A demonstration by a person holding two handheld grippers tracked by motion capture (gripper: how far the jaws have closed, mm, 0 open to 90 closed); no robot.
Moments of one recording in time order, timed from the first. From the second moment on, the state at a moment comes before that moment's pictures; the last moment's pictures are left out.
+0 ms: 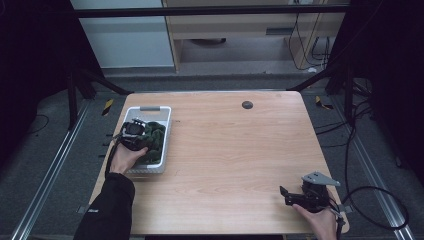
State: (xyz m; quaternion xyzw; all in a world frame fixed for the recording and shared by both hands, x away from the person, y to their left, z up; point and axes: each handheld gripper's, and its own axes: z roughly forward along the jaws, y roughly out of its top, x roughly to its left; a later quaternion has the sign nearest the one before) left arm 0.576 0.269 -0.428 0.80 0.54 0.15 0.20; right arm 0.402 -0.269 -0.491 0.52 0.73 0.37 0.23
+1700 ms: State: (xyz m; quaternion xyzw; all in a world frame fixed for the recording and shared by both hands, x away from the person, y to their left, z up) left arm 0.531 0.278 -0.311 0.80 0.47 0.23 0.28; right arm 0.402 -0.267 -0.491 0.52 0.74 0.37 0.23
